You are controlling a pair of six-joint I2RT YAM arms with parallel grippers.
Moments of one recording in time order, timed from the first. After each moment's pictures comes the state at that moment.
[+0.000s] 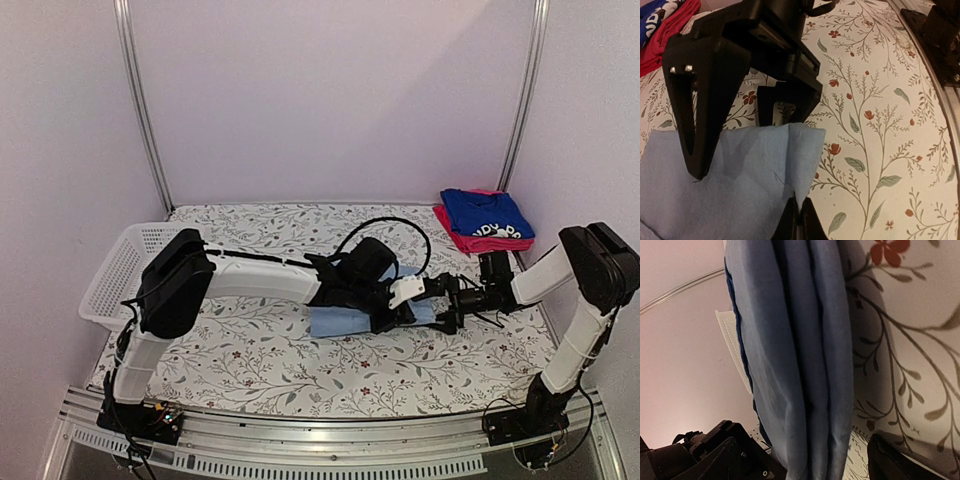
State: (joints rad) left arm -1.08 2.30 1.73 -0.17 0.32 0.36; right arm 0.18 1.71 0.54 0.29 -0.99 1.05
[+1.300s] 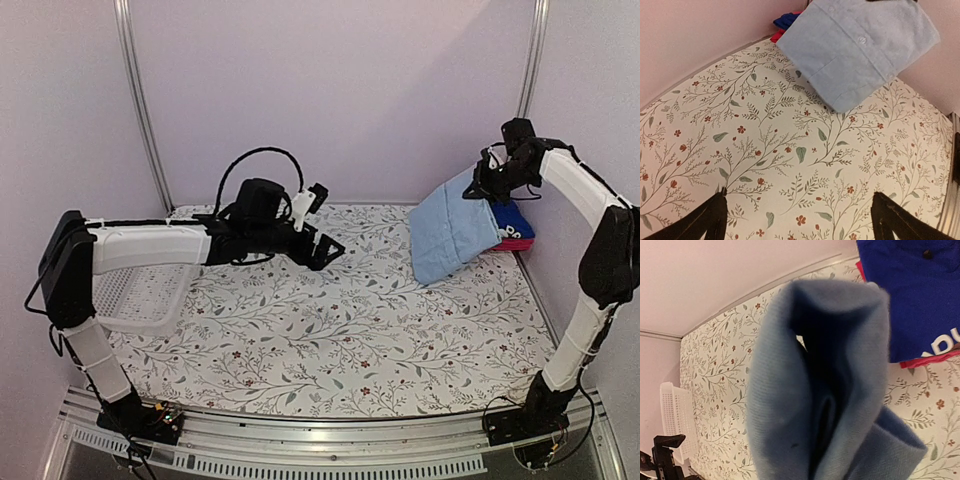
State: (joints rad) left arm -0.77 1.76 1.26 0.03 0.19 -0.07; right arm 0.07 1.79 1.69 -0.82 -0.42 0.43
